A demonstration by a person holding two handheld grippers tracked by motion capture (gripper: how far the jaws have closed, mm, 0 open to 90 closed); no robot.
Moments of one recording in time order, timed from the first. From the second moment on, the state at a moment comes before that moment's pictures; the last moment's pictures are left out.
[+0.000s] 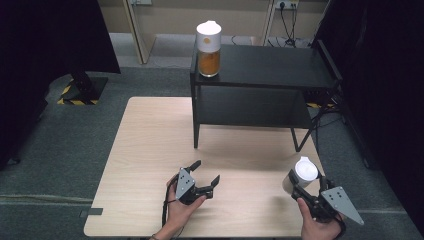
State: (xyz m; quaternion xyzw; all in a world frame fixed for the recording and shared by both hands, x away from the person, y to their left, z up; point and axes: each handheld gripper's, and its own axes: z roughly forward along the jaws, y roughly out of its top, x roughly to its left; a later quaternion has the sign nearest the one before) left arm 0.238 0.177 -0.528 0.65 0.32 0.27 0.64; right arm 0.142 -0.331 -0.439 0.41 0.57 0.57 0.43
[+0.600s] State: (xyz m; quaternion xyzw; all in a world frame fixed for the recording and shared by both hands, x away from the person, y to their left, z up) left arm 0.238 0.176 -0.527 0.65 0.32 0.27 0.64; right arm 0.164 -0.332 -0.402 0.38 0.55 0.59 0.45
